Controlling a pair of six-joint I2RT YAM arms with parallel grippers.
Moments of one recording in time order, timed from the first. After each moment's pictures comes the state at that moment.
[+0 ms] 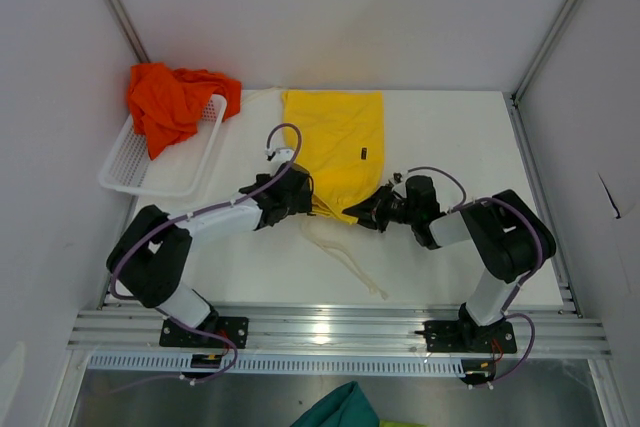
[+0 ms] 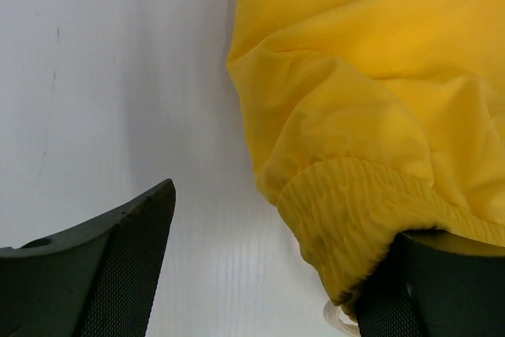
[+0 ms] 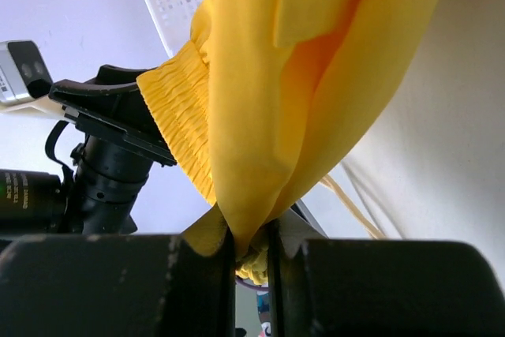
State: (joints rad) left arm -0.67 1.56 0.89 -0.22 -0.48 -0.55; right arm 0.42 1.74 0.54 0.76 -0.69 1.41
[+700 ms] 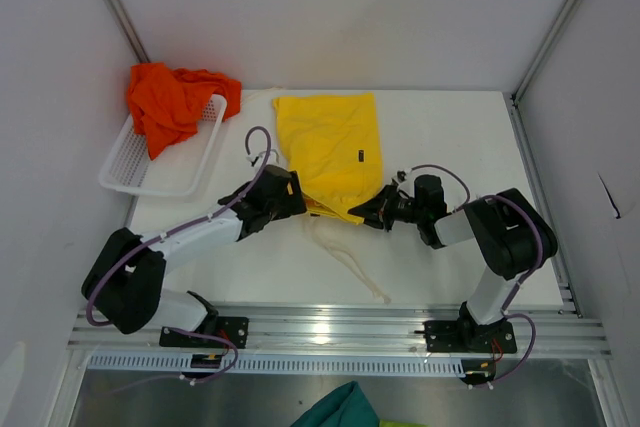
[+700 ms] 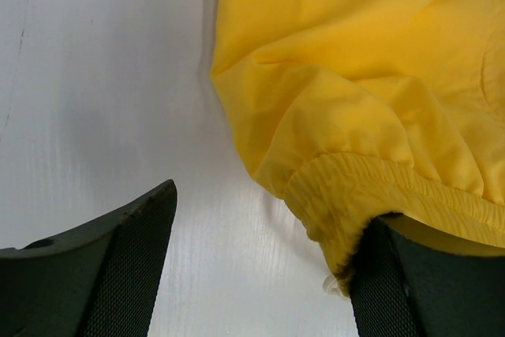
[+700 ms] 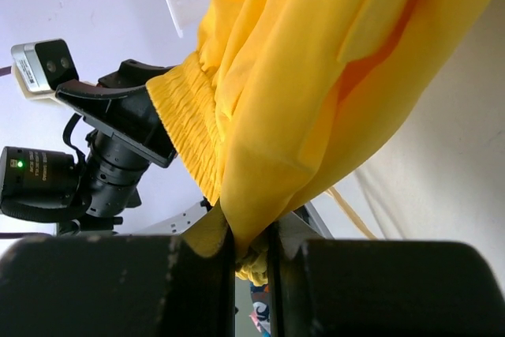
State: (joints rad) left arm -0.61 1.37 0.76 -0.18 -0.31 -0.69; right arm 0.35 1.76 0.52 0.82 -0.81 1.37
